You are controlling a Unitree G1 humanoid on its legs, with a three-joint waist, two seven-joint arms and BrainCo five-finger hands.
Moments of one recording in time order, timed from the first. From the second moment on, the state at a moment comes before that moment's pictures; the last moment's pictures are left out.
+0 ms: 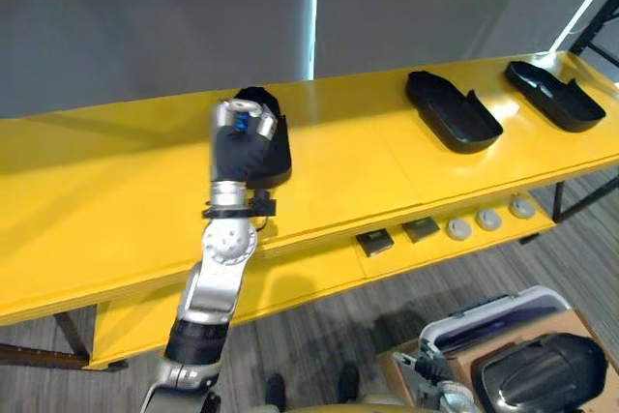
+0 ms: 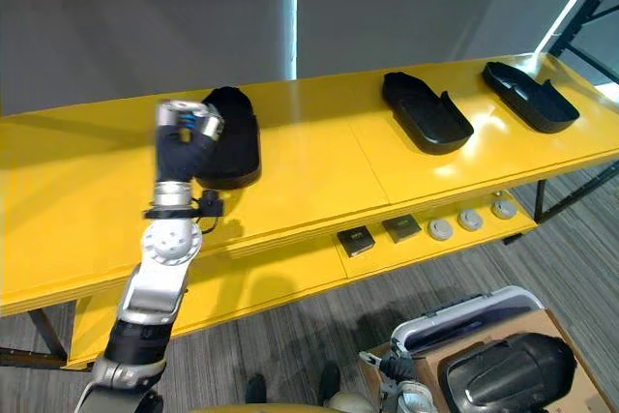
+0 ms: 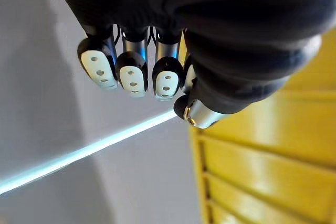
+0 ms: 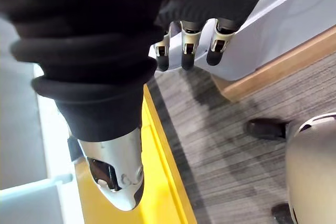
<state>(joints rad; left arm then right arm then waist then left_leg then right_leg) -0.12 0.15 0.11 -0.47 0.28 -0.16 0.34 0.13 -0.06 -0.15 0.92 0.05 -0.10 -0.04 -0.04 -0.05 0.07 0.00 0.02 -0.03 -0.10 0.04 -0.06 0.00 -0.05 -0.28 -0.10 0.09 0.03</state>
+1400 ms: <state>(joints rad) 0.19 0.05 0.09 0.69 0.06 -0.05 0.20 0.10 -0.01 -0.17 0.85 0.07 -0.07 -0.07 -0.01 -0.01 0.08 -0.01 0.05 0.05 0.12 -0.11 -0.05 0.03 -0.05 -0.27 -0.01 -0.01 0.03</state>
